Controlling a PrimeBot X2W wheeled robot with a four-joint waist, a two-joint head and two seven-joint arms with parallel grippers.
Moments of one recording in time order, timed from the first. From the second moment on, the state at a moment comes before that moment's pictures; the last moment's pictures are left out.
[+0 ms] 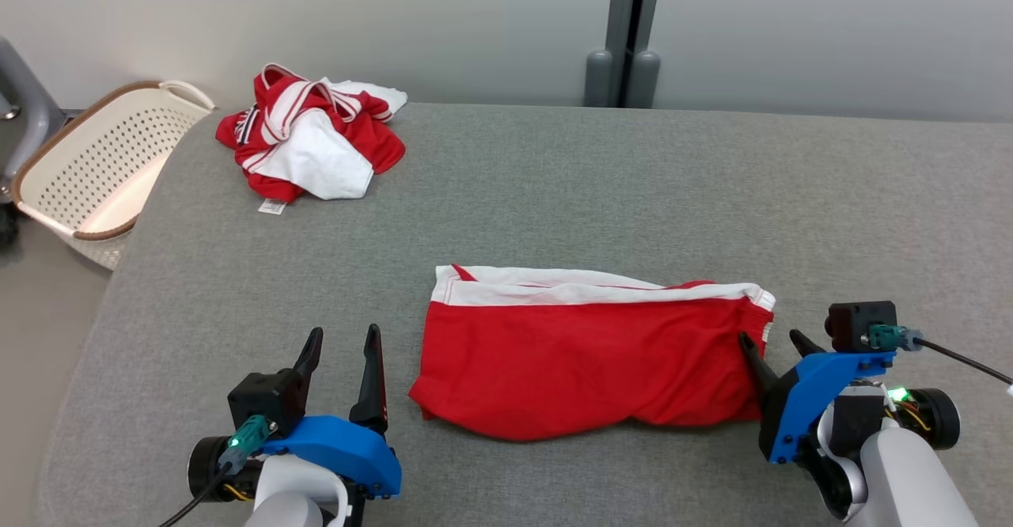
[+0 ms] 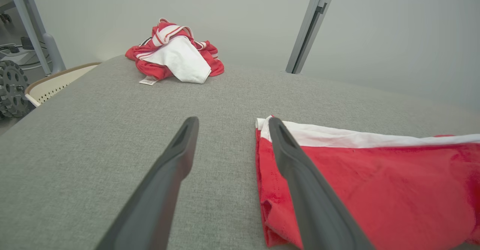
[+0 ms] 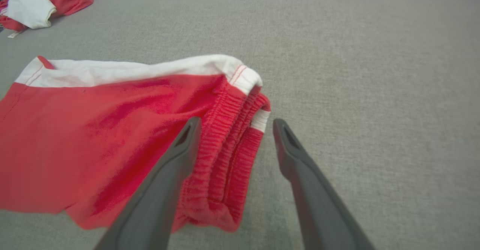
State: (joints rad) left arm -0.20 0.16 -0.39 0.42 -0.49 0.11 -0.20; right arm -0.30 -0.06 -0.06 0.47 0.12 0.13 0.22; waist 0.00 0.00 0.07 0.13
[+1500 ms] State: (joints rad) left arm -0.19 0.16 -0.44 0.38 -0.50 0.12 -0.19; right arm -0.37 -0.25 -0.10 0.59 0.50 0.13 0.47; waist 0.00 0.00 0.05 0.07
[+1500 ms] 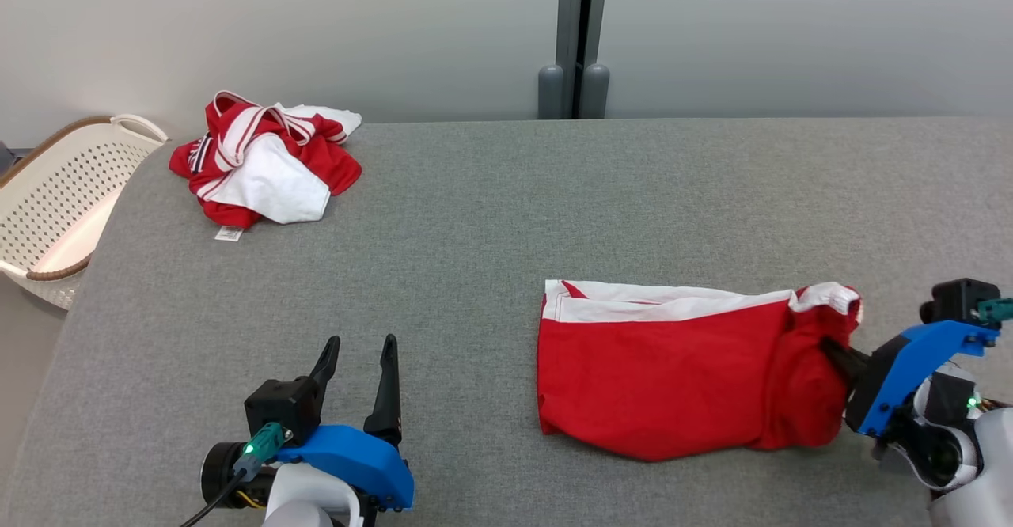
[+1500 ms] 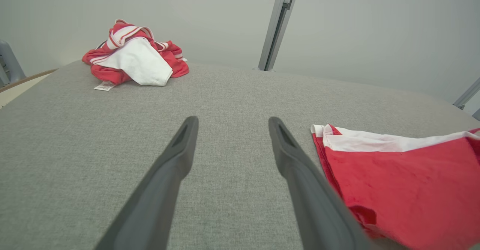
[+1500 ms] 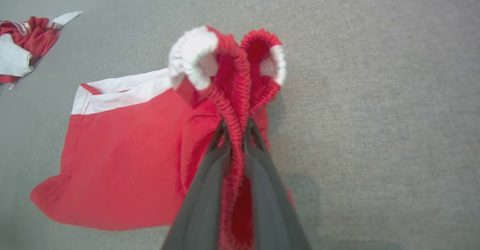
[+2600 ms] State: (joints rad) left arm -0.23 0.14 -0.47 0.42 -0.52 0.12 -0.21; right arm -0.44 -0.05 0.17 0.54 0.66 0.13 0.44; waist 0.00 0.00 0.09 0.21
